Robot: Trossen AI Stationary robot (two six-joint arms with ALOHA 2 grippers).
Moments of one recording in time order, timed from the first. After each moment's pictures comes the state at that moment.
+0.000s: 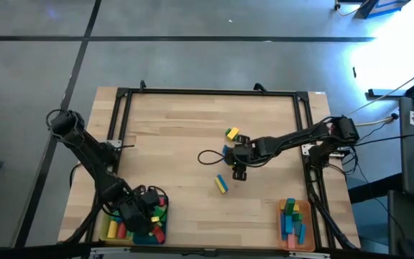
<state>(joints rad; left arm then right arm) -0.86 1.48 1.01 -0.63 -0.23 -1.29 0.14 1.68 1.08 -0.61 0.21 0.19</state>
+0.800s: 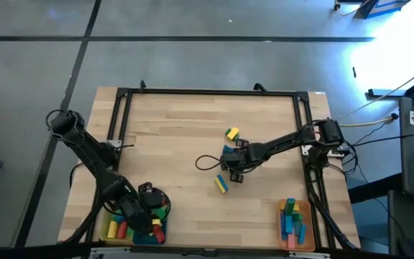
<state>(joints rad) -0.83 1.48 1.05 -0.64 -0.25 -1.05 0.14 1.85 1.09 -0.59 0.24 0.27</state>
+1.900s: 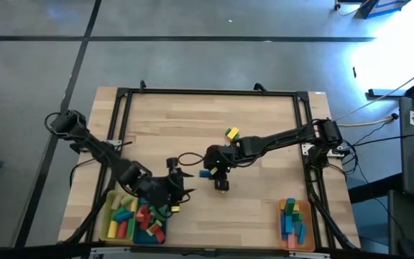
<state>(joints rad) -0.60 1.48 1.05 -0.27 -0.71 -0.26 0.14 1.86 1.39 -0.49 -0.18 0.18</state>
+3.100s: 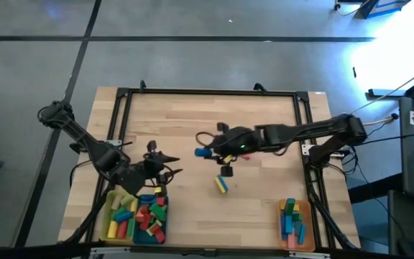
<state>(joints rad) -0.63 1.22 1.01 -0.40 -0.90 -0.45 0.14 1.60 1.39 -0.34 0.07 -0.07</state>
